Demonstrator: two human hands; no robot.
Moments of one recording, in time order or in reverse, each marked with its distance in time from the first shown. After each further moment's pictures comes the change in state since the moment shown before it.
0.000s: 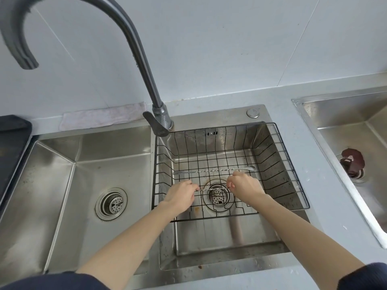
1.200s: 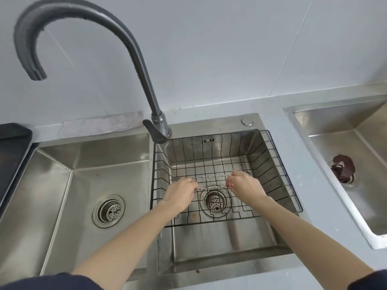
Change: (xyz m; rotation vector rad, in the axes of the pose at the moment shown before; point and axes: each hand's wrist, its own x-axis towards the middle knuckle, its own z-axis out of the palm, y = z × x) left_hand -0.001 0.009 -0.022 0.027 0.122 0.027; right_hand -0.010 0.004 -0.017 -0.001 0.139 -0.060
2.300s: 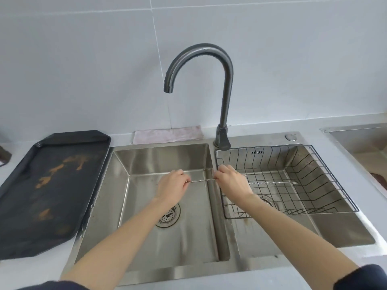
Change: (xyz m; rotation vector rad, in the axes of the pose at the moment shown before) left_hand -0.129 -0.169 -0.063 -0.043 0.358 -0.076; right_hand 0.000 -0.229 0.007 -0.047 0.387 -0.207
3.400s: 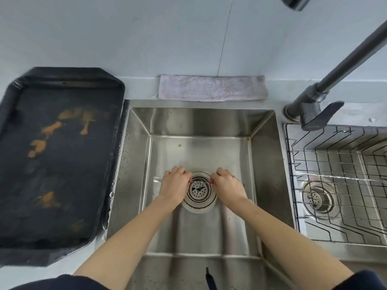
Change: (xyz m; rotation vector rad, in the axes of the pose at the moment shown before) left_hand 0.015 -0.154 0.102 0.017 -0.411 -0.185; right_hand 0.073 -0.095 0.156 0.099 -0.570 0.142
